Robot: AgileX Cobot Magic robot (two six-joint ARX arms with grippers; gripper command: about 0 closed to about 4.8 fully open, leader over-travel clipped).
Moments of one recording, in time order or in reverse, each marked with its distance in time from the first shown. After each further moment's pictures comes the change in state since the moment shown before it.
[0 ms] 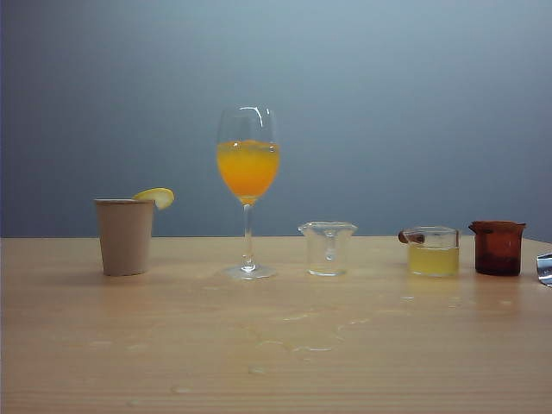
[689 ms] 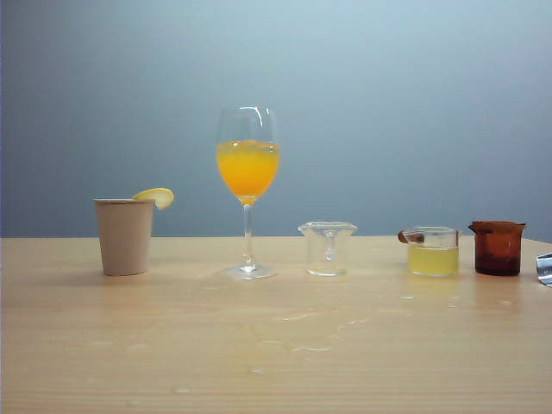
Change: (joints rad) left arm 0.000 0.003 0.166 -0.064 -0.021 -0.107; right arm 0.000 0.029 0.205 -0.071 0.132 0.026
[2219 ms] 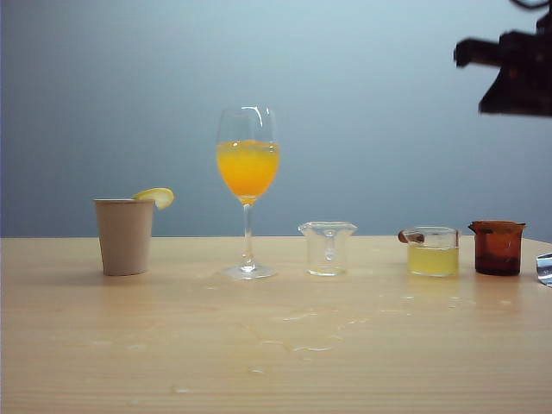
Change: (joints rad) left arm -0.491 0.896 0.805 -0.169 0.138 -0.048; right arm 0.393 0.943 0.107 0.633 0.048 0.092
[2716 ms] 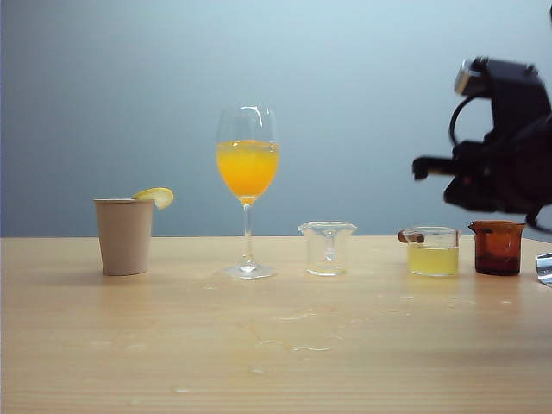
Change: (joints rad) left arm 0.000 0.000 0.000 0.010 0.000 -0.021; right arm -0.001 0.492 -0.008 0.393 -0.022 0.006
